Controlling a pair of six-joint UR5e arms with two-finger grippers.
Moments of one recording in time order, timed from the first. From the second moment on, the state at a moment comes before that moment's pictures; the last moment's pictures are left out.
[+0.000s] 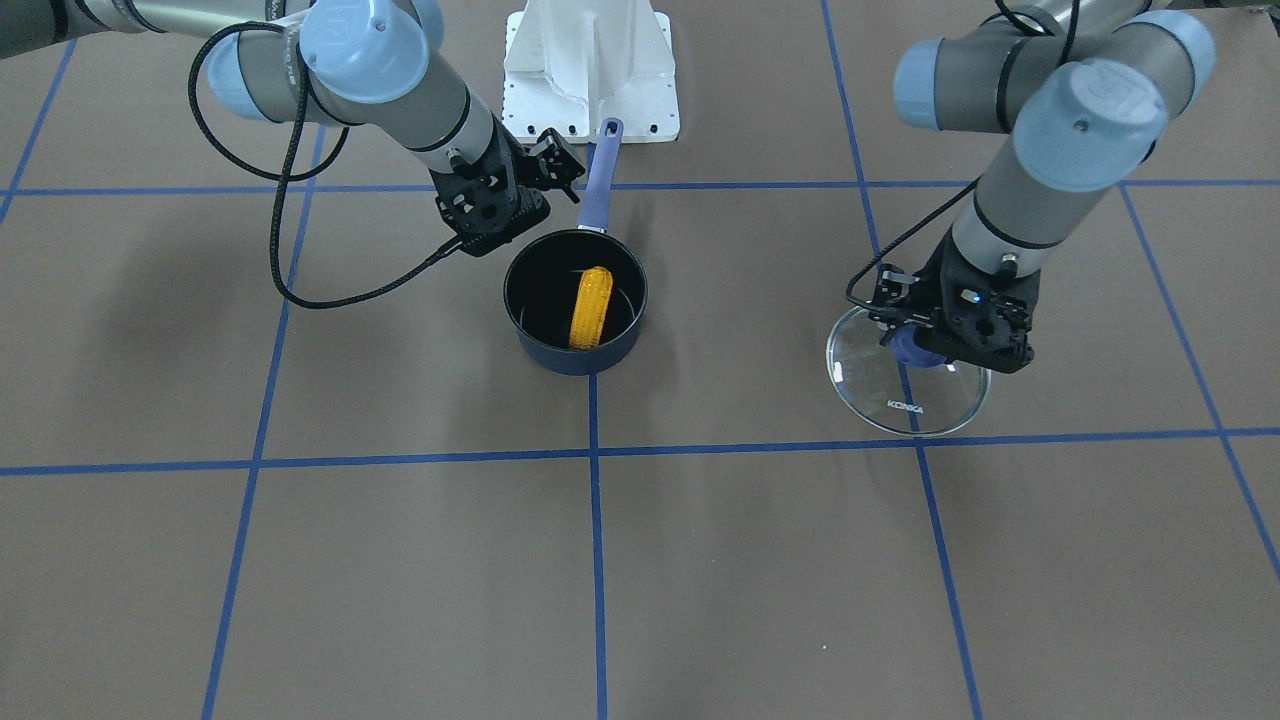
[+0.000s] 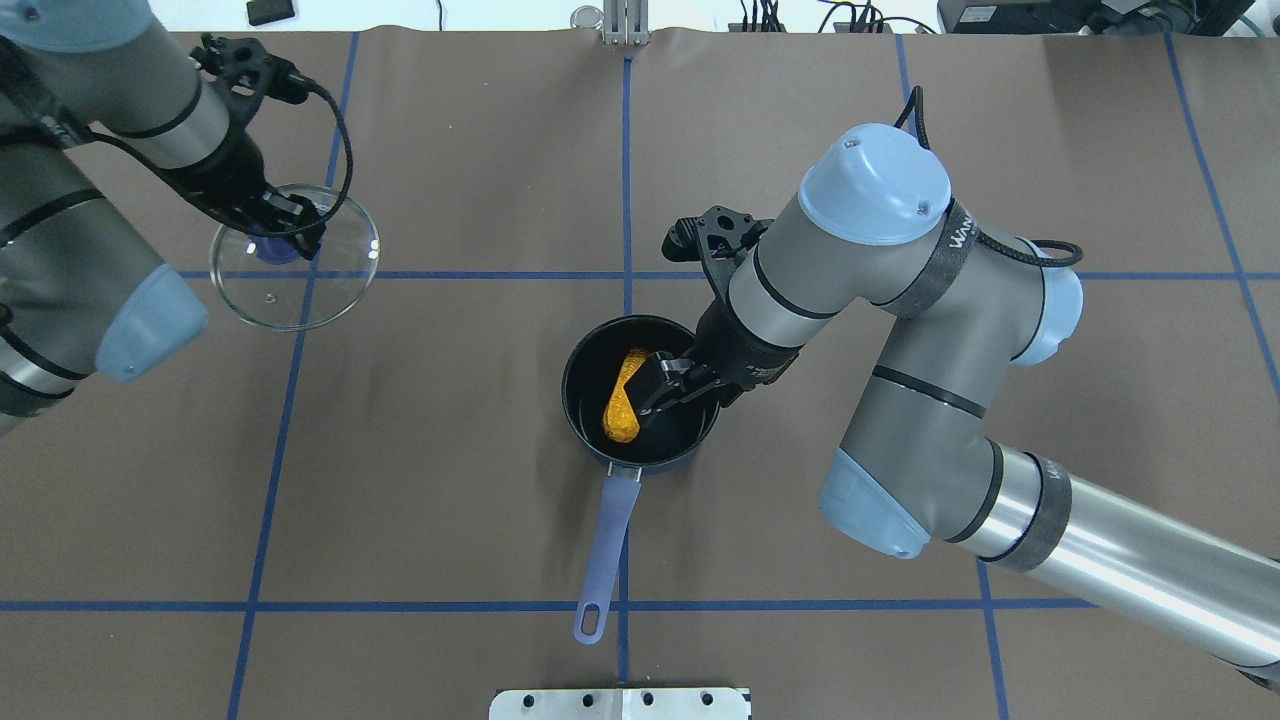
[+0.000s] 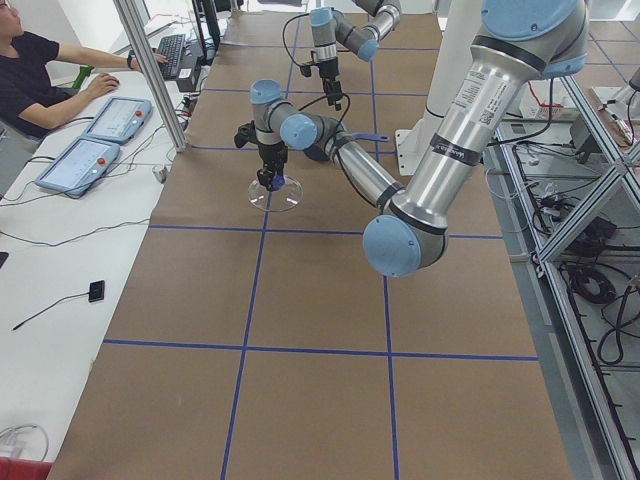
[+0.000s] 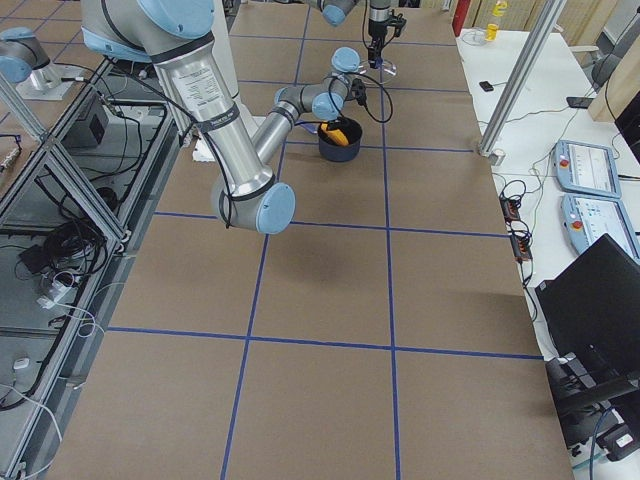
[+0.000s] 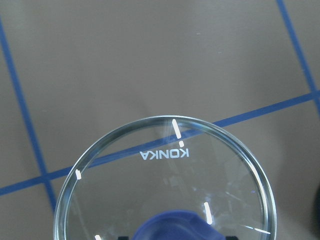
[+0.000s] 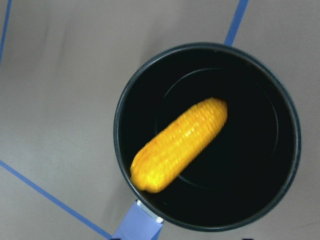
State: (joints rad) left arm -0.96 -2.01 -1.78 -1.48 -2.15 -0.40; right arm 0.61 -0.98 1.79 -1.40 2.27 0.93
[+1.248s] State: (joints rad) left arm -1.01 -1.70 -1.70 -1.69 -2.25 -0.22; right arm 0.75 -1.01 1.79 -1.41 2.17 0.92
